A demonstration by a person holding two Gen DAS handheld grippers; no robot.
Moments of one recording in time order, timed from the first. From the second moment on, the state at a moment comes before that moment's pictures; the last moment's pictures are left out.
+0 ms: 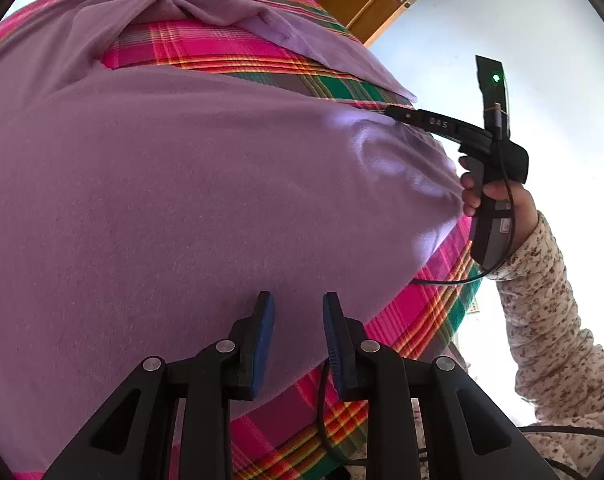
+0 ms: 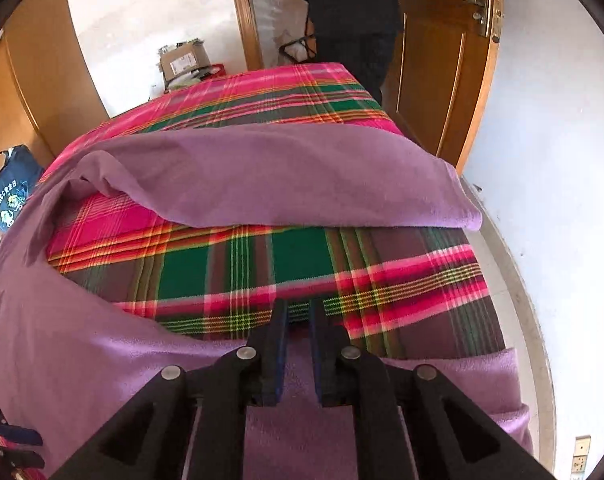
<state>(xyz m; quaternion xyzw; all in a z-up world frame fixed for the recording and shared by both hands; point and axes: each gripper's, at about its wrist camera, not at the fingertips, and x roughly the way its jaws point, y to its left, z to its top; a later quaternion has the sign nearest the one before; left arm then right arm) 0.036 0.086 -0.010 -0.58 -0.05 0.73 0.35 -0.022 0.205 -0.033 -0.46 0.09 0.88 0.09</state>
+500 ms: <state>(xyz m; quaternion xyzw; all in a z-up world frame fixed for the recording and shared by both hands) 0.046 -0.024 0.015 -0.55 -0.10 0.80 0.23 0.085 0.216 0.040 -0.40 0.06 0.91 0.11</state>
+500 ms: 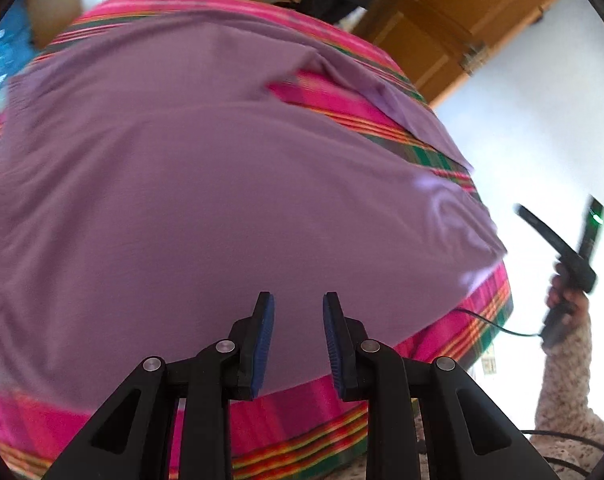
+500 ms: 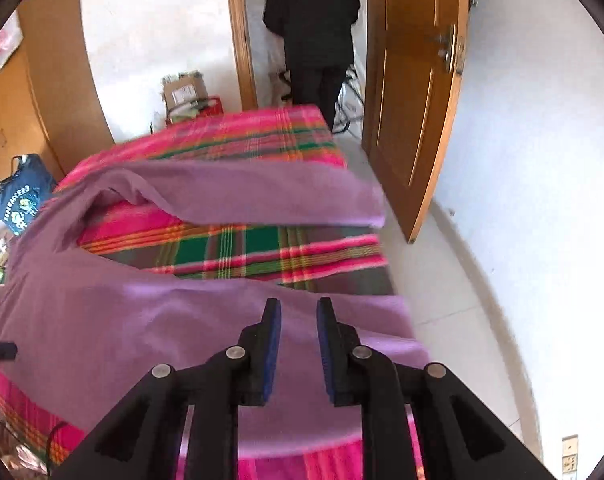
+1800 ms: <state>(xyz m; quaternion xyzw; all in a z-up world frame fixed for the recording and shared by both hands) 0.080 -0.165 -0.028 -0.52 -0.40 0.75 0.07 0.095 -0.022 -0.034 -0.41 -0.17 0.87 -0.22</state>
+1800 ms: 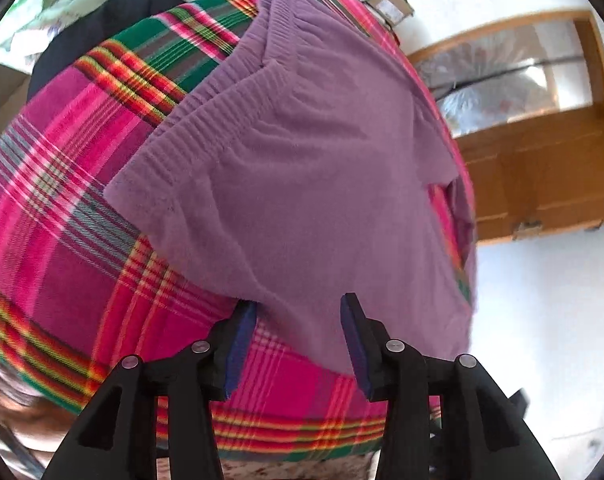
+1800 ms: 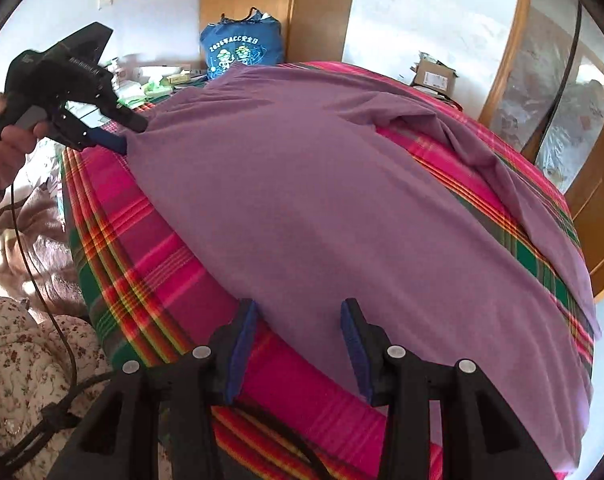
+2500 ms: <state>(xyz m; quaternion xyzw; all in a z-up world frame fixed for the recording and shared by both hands) 0.096 -0.201 -0.038 -0.45 -0.50 0.74 0.00 0.100 -0.027 -0.016 -0.39 -0.12 0.88 -0.24</state>
